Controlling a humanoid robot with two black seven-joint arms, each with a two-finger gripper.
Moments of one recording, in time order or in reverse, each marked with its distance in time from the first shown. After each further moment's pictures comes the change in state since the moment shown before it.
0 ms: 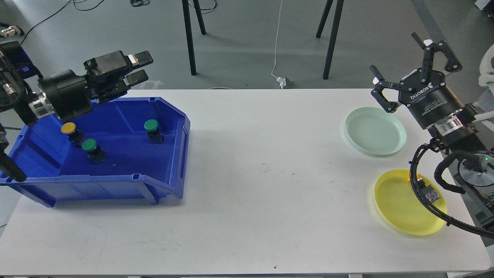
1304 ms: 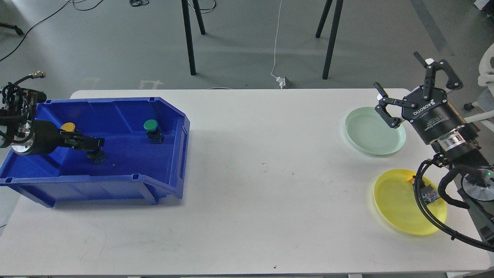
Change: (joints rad) left arm -0.131 -0.216 0.548 0.565 0.408 0.065 0.000; right arm -0.076 -0.013 0.013 0.005 0.002 0.000 0.004
